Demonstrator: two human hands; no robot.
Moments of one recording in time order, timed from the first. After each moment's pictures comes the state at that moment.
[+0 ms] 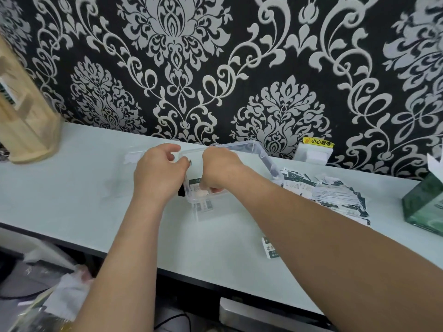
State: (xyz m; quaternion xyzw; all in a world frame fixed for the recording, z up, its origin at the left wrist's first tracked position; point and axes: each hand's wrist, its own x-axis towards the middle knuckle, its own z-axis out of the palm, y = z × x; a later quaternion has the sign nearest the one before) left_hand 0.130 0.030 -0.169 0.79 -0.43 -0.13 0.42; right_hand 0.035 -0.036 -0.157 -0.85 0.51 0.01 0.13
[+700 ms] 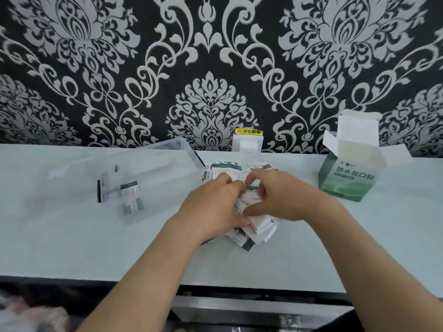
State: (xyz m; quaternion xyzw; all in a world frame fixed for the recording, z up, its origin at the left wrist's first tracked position) left_hand -0.046 0.031 -0.182 0.58 -0.80 -0.13 0.06; right_hand -0.203 0.009 -0.163 -0.80 0.56 -0.04 0.22
